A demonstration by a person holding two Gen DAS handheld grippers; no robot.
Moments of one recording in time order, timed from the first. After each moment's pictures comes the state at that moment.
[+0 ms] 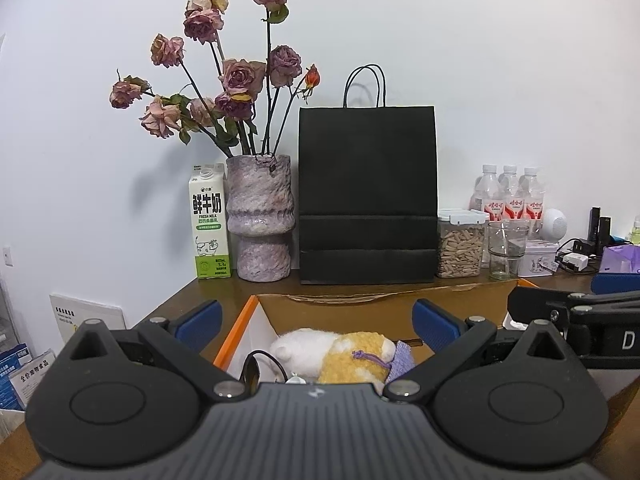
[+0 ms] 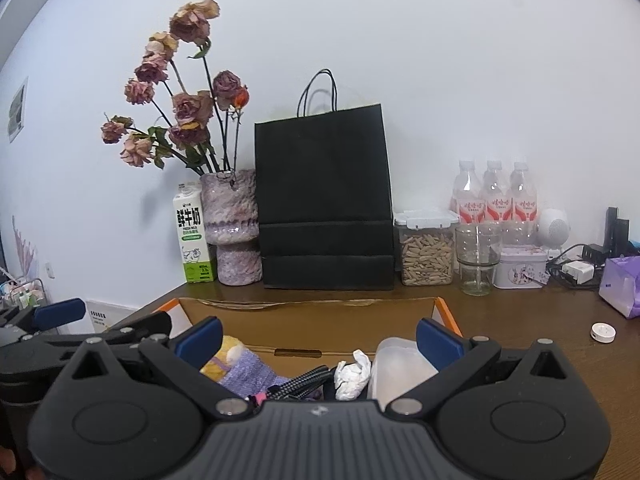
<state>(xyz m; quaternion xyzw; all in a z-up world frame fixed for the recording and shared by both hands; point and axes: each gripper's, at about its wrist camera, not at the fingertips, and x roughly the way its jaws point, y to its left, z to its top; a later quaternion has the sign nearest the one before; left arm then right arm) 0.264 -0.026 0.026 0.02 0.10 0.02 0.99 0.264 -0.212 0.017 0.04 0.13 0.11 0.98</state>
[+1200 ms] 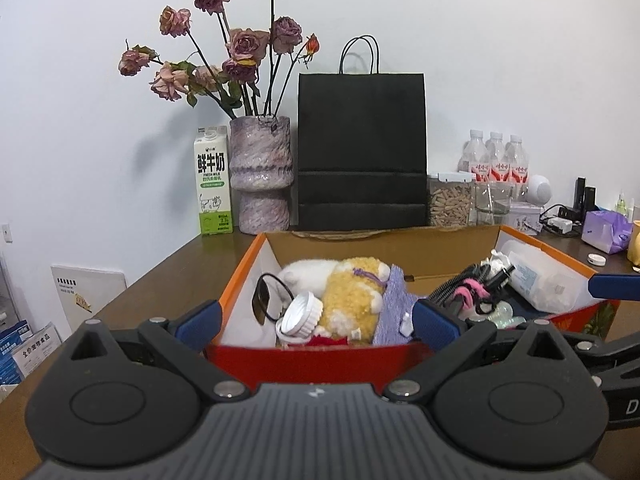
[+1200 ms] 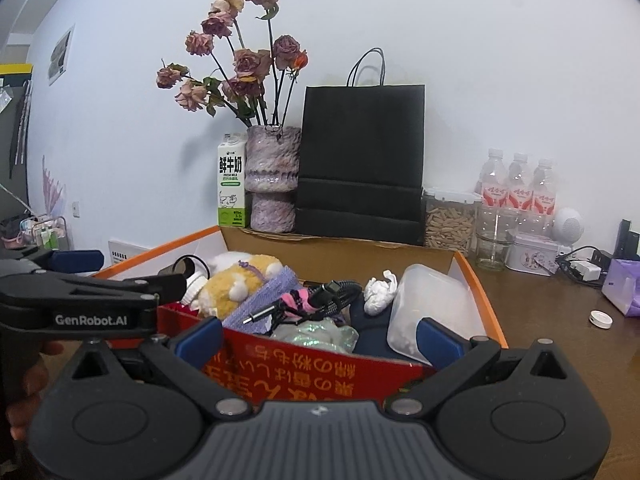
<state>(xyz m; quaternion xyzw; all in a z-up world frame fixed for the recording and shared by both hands) 0.214 -0.015 -0.002 0.02 0.15 0.01 0.99 0.202 -0.203 -0.018 -0.03 0.16 0.15 0.98</state>
